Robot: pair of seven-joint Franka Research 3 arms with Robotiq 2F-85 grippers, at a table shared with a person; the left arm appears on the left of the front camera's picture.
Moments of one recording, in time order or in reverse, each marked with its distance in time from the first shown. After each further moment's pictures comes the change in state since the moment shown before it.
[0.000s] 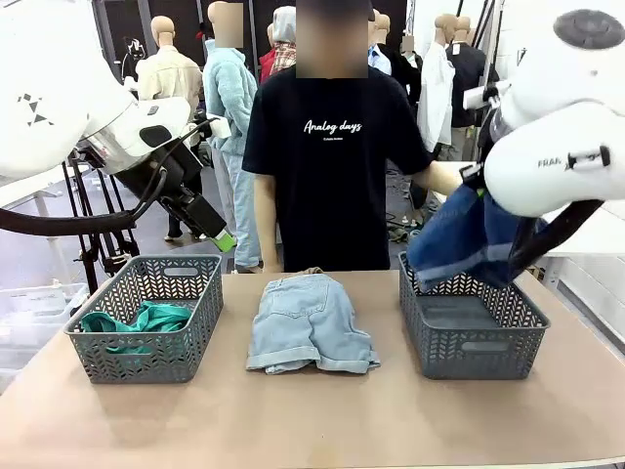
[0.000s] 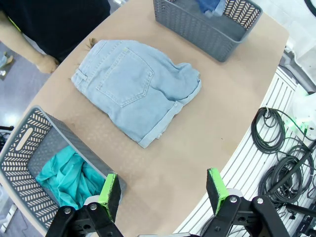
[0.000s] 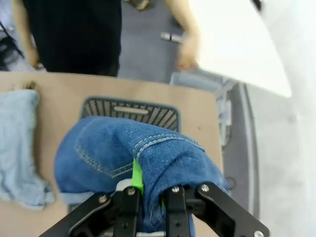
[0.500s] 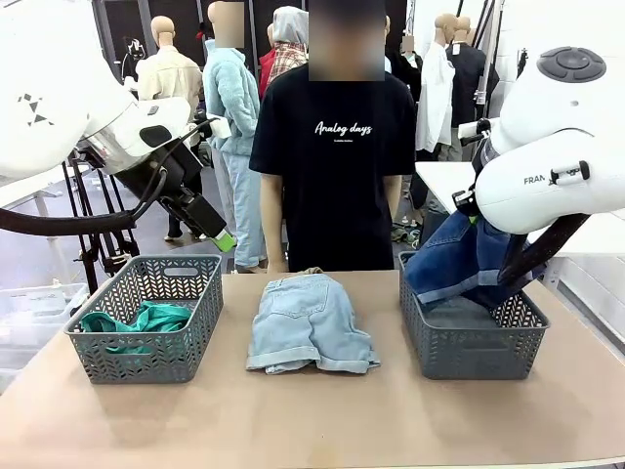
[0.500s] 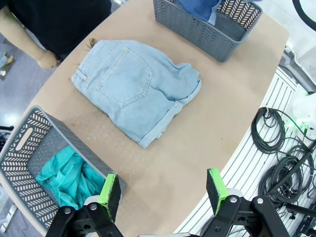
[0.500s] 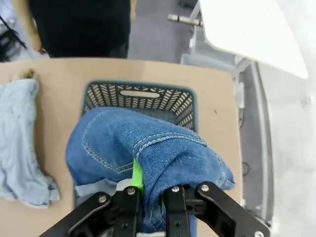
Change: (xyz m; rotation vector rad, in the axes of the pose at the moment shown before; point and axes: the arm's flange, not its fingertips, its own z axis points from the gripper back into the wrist) left arm 0.000 0.000 0.000 0.000 0.000 0.000; right arm -0.011 0.006 -0.031 0.037 0.066 -0.059
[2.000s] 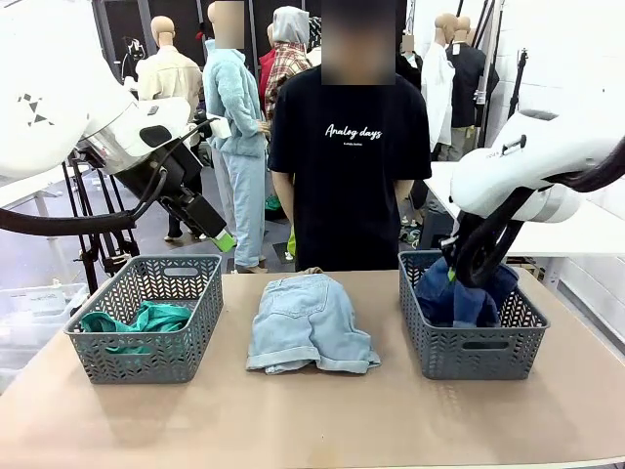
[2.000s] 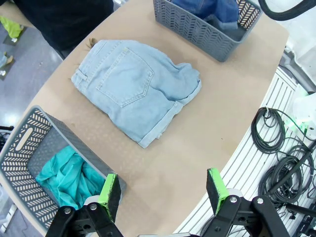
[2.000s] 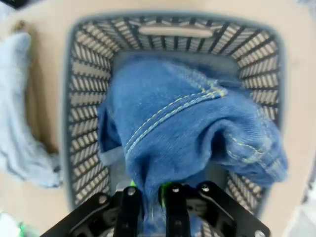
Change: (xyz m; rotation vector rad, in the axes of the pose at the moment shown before) left arm 0.000 0.000 0.000 0.000 0.000 0.000; right arm -0.016 -0.009 -0.146 0.273 0.436 -0.102
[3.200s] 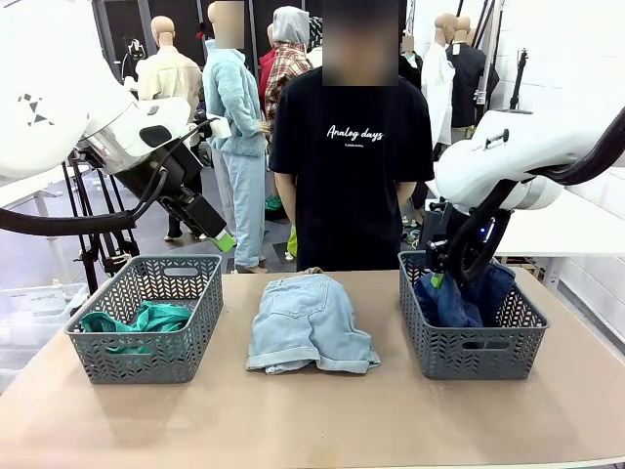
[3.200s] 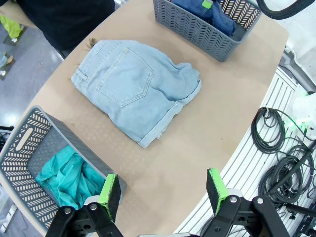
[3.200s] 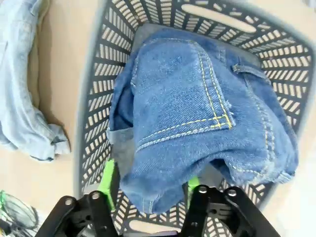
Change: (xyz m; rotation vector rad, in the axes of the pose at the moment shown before) left arm 0.000 0.000 0.000 0.000 0.000 0.000; right arm 0.009 0.029 0.009 -0.030 0.100 0.174
